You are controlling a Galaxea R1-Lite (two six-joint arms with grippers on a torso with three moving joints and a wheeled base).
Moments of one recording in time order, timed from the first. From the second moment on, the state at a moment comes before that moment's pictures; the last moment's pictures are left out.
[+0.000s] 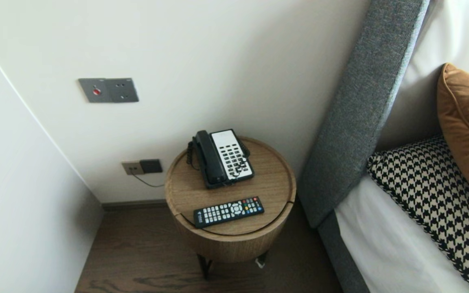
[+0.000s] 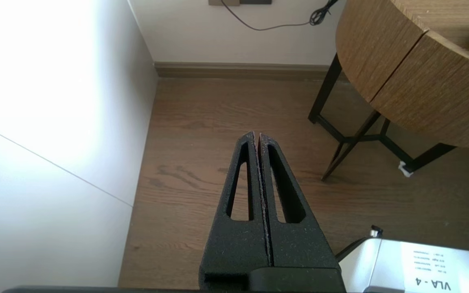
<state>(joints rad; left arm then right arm) 0.08 0.28 0.00 -0.02 0.02 0.00 -0.01 0.00 0.00 0.00 0.00 0.00</state>
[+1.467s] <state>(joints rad) 0.01 0.00 0.00 -0.02 0.02 -0.01 -0.02 0.00 0.00 0.00 0.00 0.00</state>
